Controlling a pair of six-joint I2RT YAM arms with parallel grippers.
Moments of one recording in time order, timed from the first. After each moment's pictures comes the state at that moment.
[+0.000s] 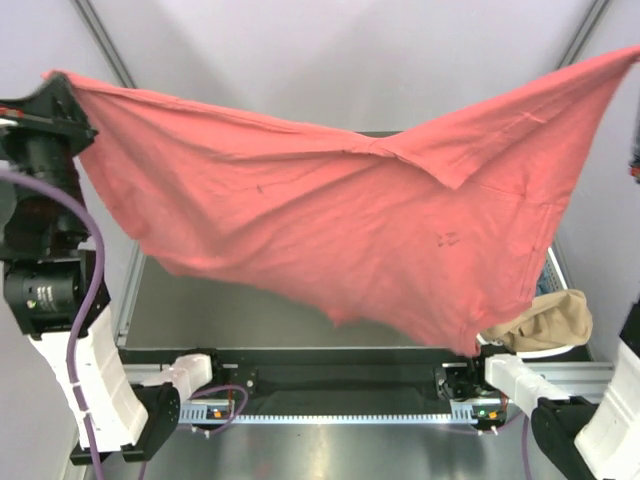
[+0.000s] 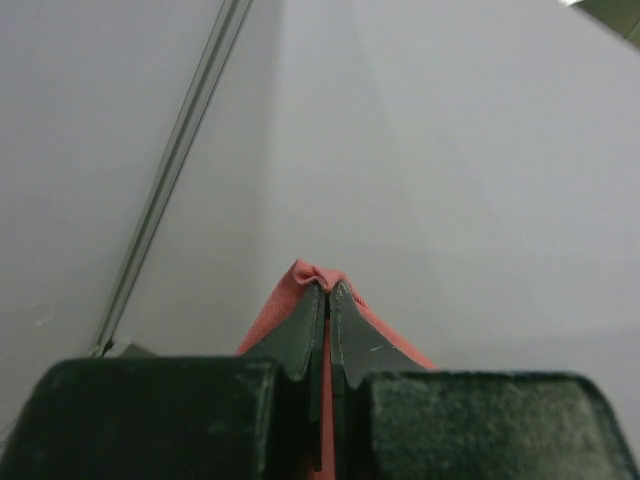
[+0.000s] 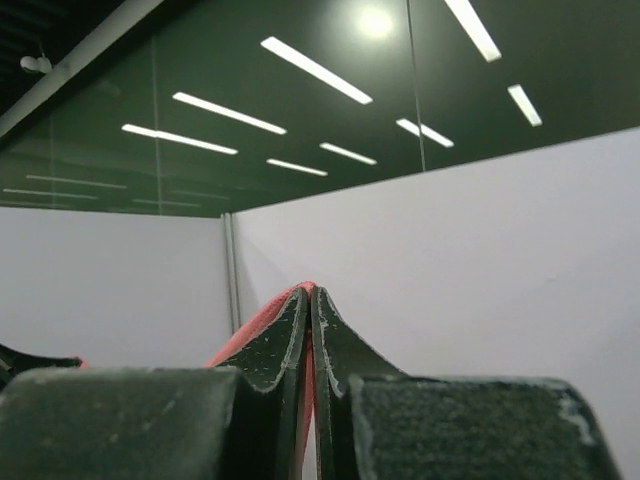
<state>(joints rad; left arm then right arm) 0.06 1.10 2.09 -0.51 -0.25 -0.48 0.05 0.99 2.07 -0.07 -0.30 0.53</state>
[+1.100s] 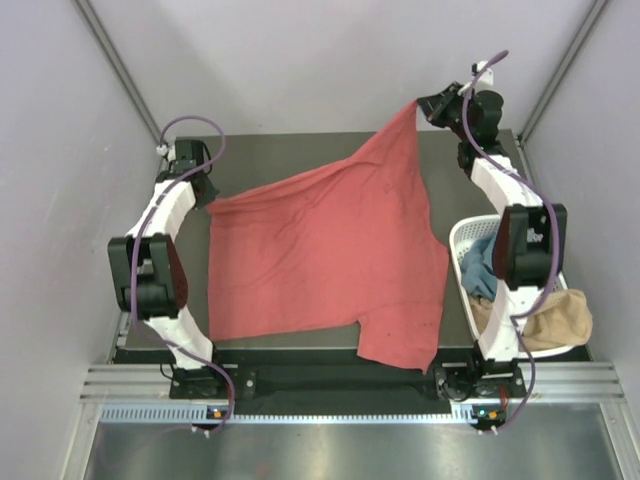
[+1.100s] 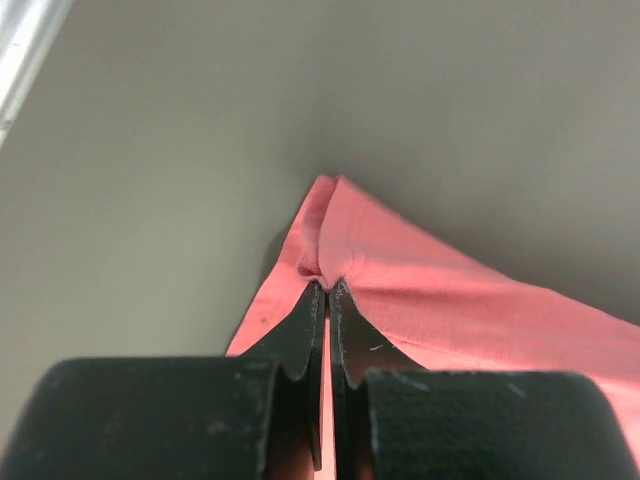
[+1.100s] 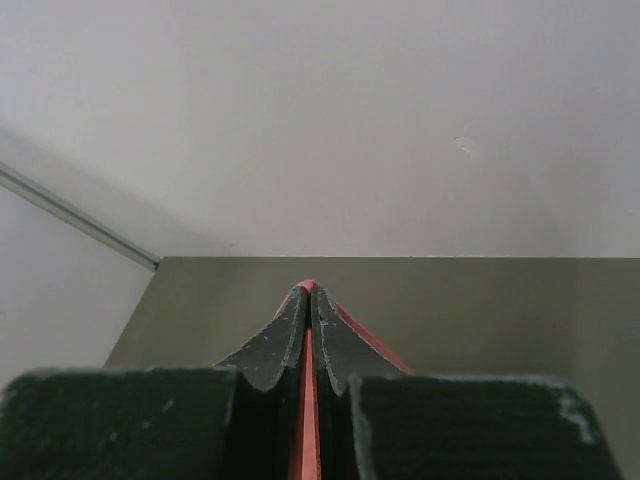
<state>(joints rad) 0.06 1.72 1.39 -0.53 -0.25 -0.48 0.05 1.92 1.60 0.37 -0.37 0.58</state>
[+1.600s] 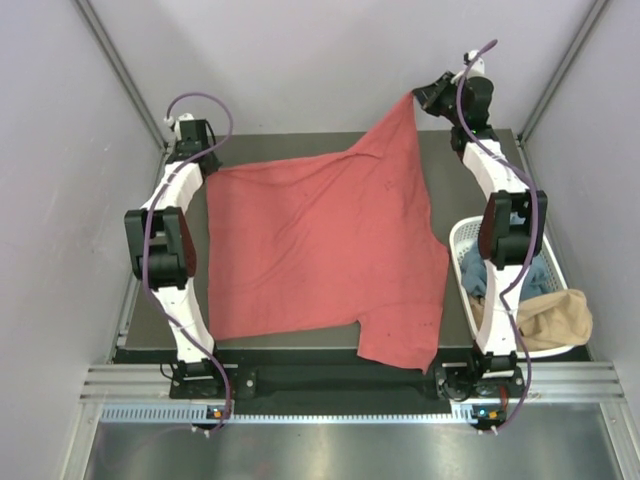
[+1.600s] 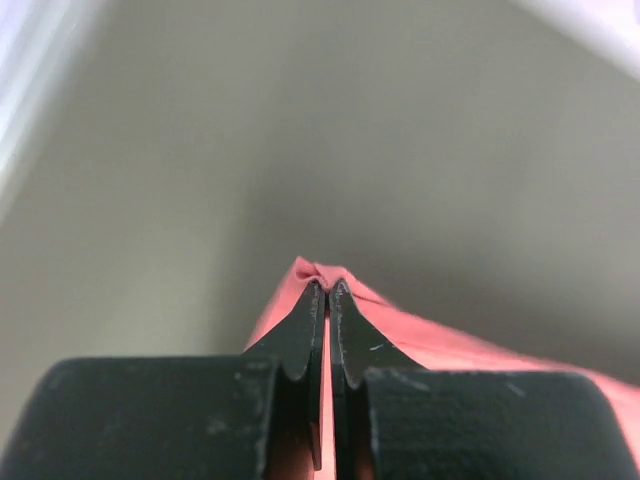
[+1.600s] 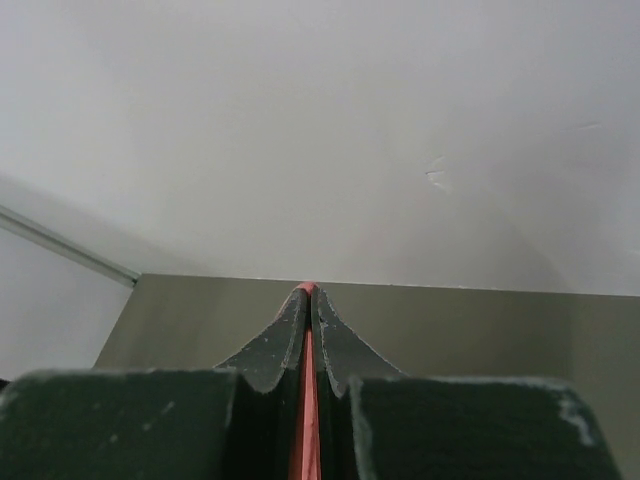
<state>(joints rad) 0.06 2.01 1.66 -0.37 -0.22 -0.40 0.05 2.21 1.96 0.25 -0.37 0.58</state>
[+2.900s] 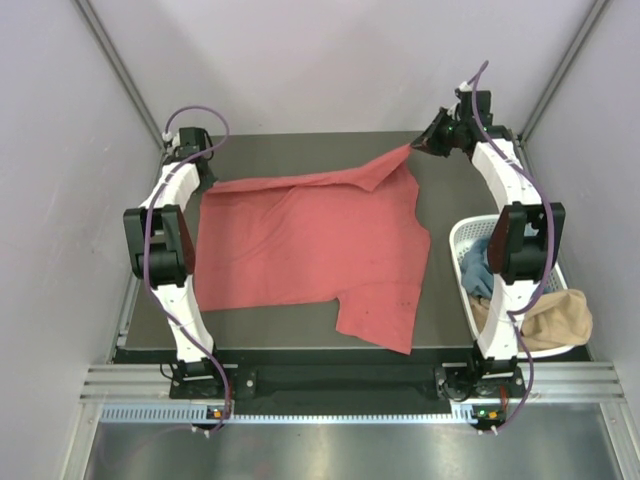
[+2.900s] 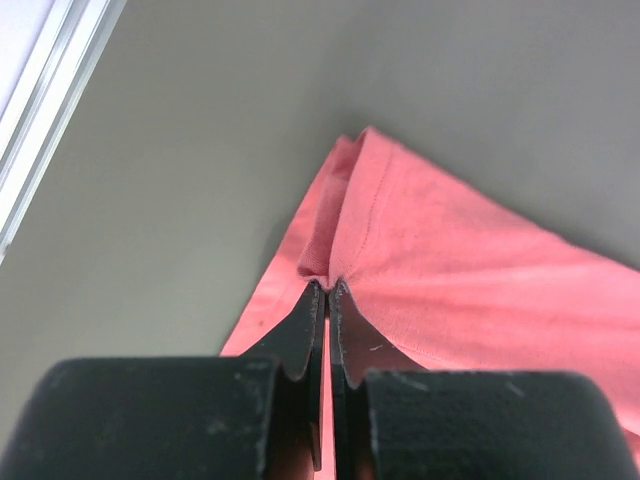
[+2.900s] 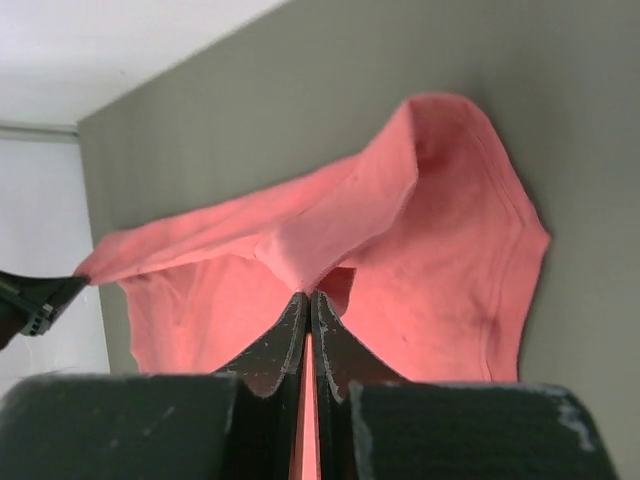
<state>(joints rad) 0.09 2.06 1.69 -0.50 -0.30 -0.39 0.07 2.04 1.89 -0.46 -0.38 0.61</state>
